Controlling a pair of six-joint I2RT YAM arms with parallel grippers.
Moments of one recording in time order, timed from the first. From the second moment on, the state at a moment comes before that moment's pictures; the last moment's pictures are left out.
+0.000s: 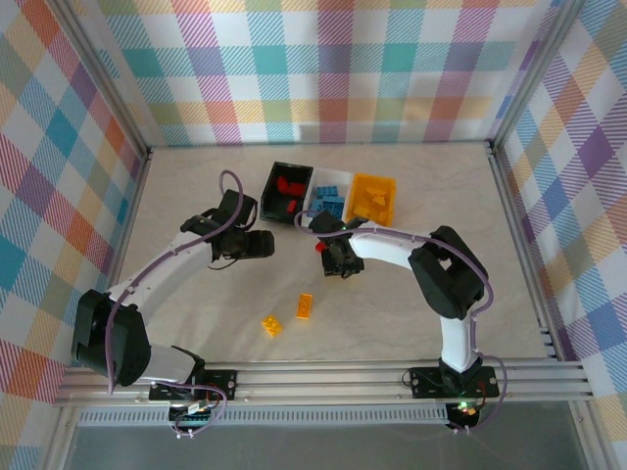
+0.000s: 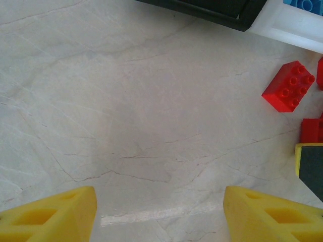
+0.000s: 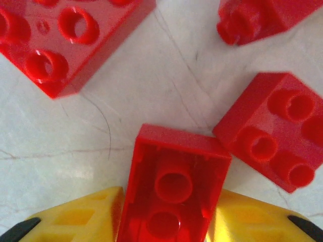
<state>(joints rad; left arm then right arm) -0.42 1.39 1.05 -0.74 0.00 -0.44 0.77 1.94 1.29 -0.69 0.13 0.62</state>
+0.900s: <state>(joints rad) -0.43 1.24 0.81 -0.67 0.03 -0.55 0.71 2.22 2.10 -0.69 -0.05 0.41</state>
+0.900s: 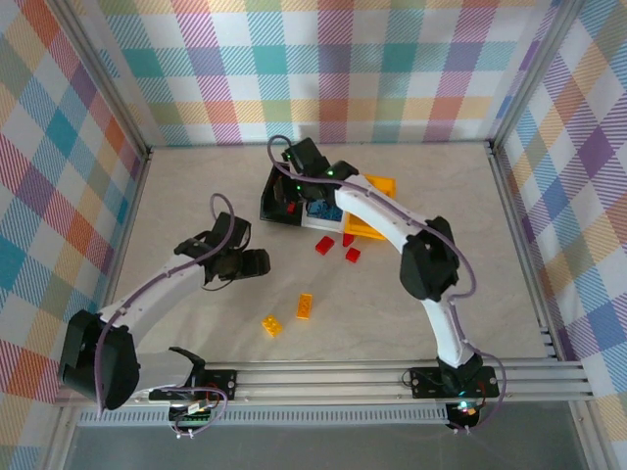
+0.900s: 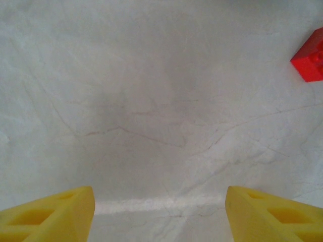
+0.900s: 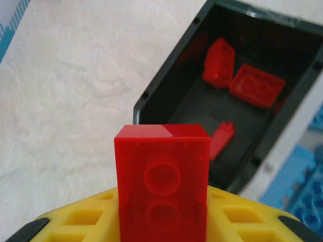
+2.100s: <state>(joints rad) -0.90 1.18 0.54 -0.63 -0.10 -1.13 0.81 1.60 1.13 -0.52 -0.17 0.41</state>
